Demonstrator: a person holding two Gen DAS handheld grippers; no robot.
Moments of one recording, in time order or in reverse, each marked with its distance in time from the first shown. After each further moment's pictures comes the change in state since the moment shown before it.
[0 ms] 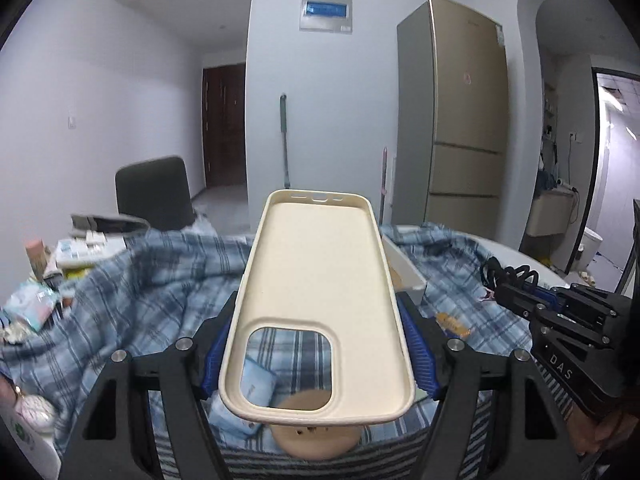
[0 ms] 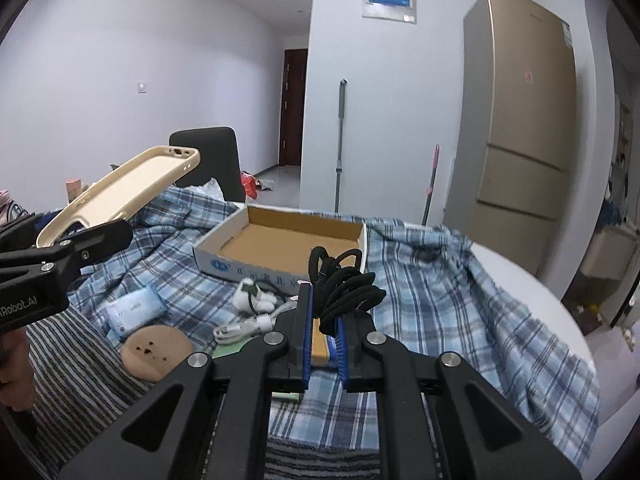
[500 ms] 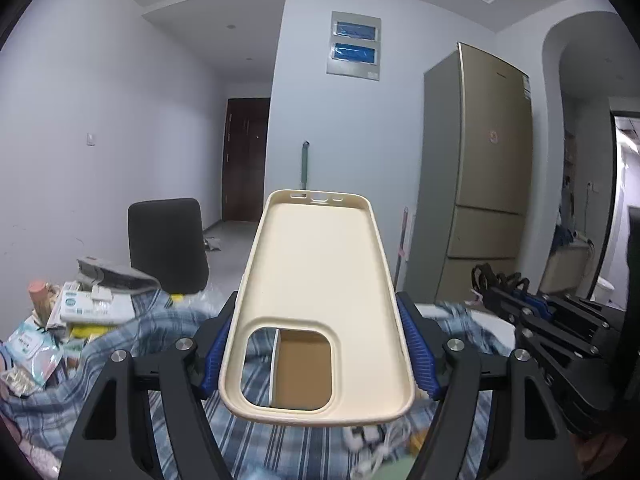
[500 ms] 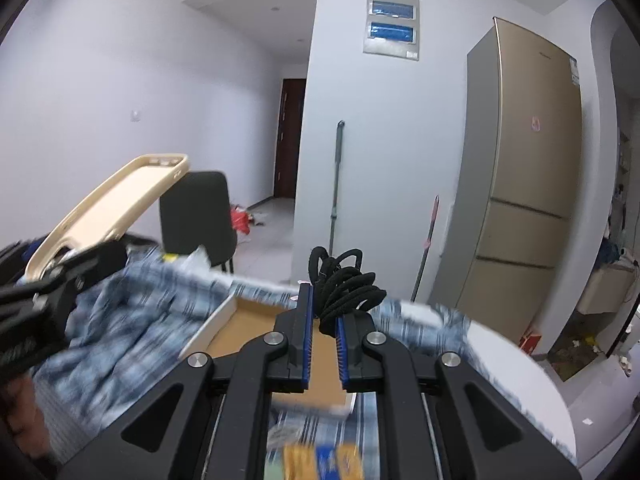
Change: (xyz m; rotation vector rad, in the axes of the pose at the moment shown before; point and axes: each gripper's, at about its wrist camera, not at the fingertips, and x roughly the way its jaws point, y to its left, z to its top) left arm 0.031 0.022 0.104 -0.090 -0.141 0.055; right arm 0.048 0.000 0.127 -0.010 -0.112 -0.029
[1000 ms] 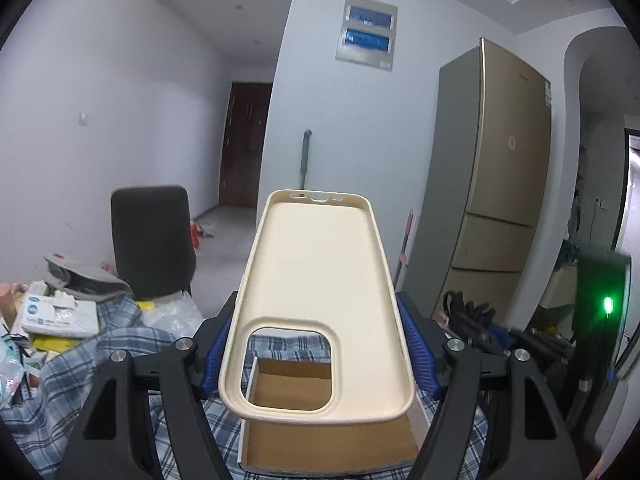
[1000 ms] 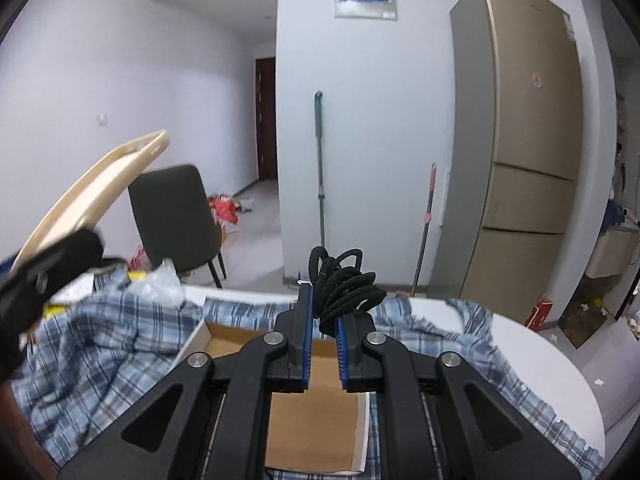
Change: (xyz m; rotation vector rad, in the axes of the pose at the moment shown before) left arm 0.106 0.004 0.030 -0.061 0.060 -0.011; right arm 0.106 -0.012 0.010 0.103 0.112 -0.022
